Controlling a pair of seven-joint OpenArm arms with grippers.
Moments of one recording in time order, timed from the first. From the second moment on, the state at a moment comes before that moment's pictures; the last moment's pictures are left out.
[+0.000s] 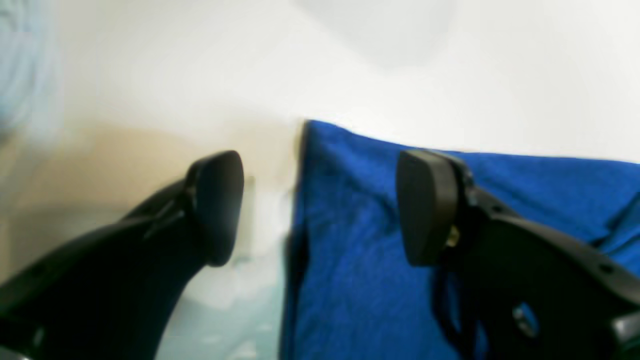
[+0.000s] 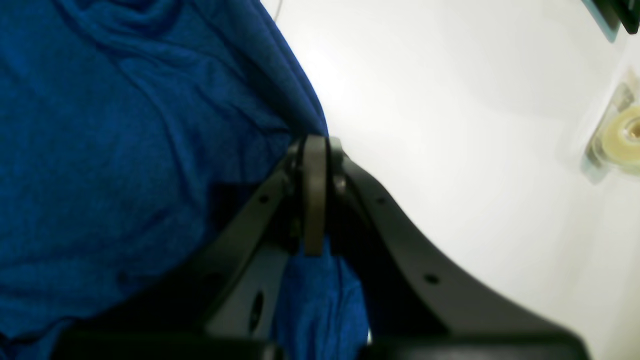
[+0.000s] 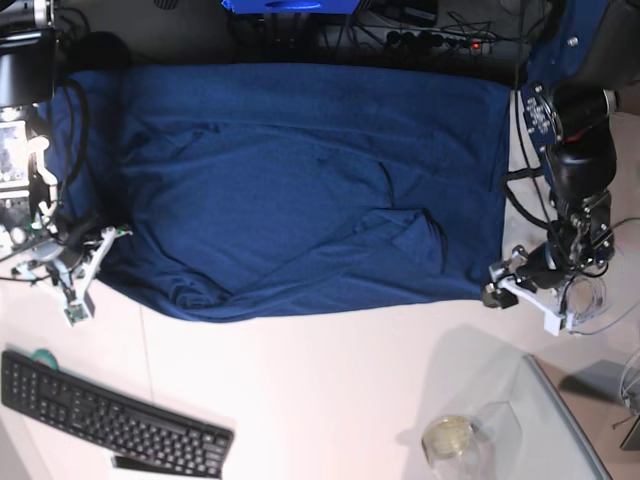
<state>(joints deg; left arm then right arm) -27.0 -19.9 -23.9 29.8 -9.0 -29.3 26.2 4.0 19.6 0.6 77.8 4.0 18.0 -42.4</state>
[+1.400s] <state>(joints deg) -21.2 -14.8 -23.7 50.4 -10.7 -25.3 34.7 5.6 19.8 0.6 77.7 3.8 17.9 -42.0</state>
